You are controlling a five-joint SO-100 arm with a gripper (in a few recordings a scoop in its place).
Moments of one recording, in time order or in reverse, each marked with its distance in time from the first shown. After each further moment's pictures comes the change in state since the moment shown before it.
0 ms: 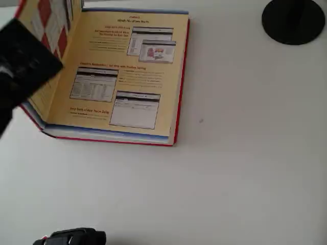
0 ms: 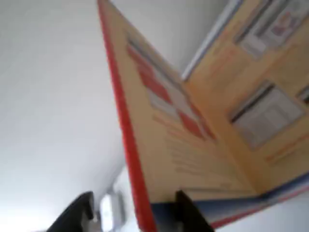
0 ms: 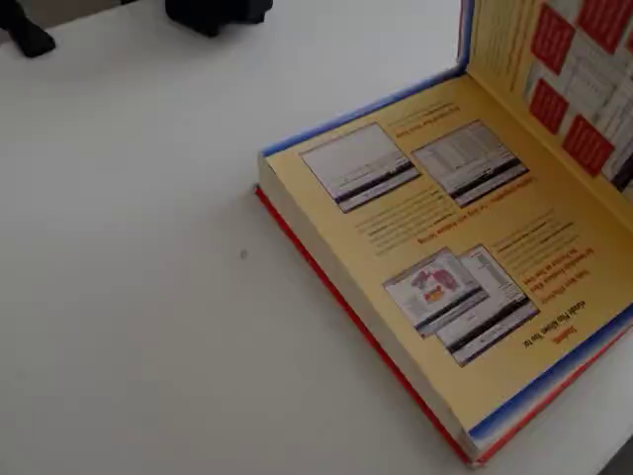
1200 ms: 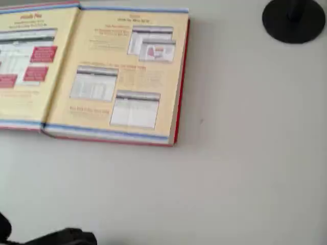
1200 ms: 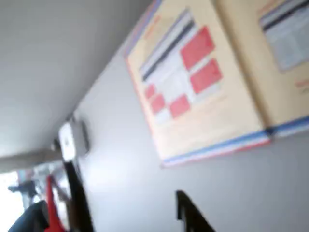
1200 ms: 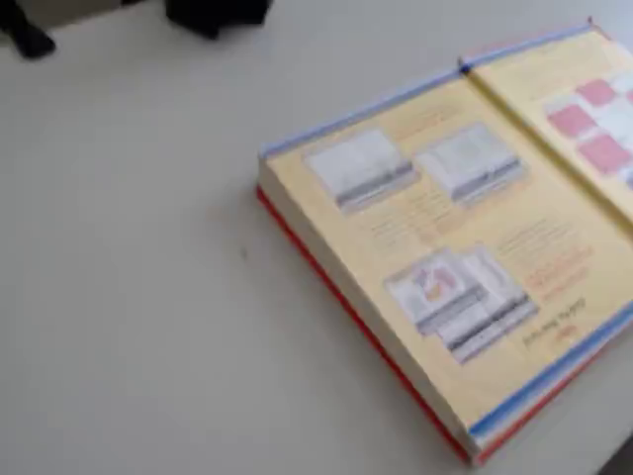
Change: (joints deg) arm -13.4 -26.8 -32.3 20.0 0.5
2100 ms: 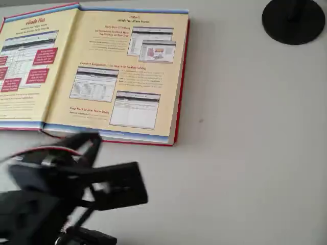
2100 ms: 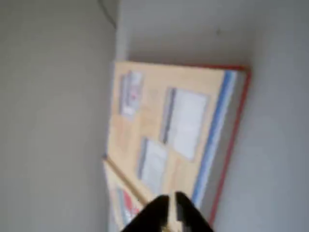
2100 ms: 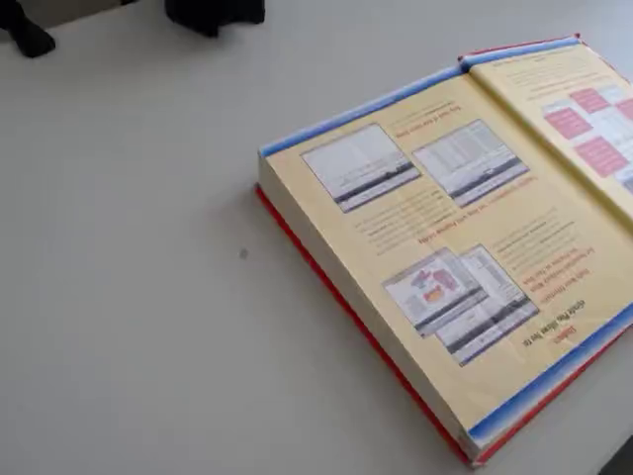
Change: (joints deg) arm 41.7 71.8 85.8 -17.3 9.3
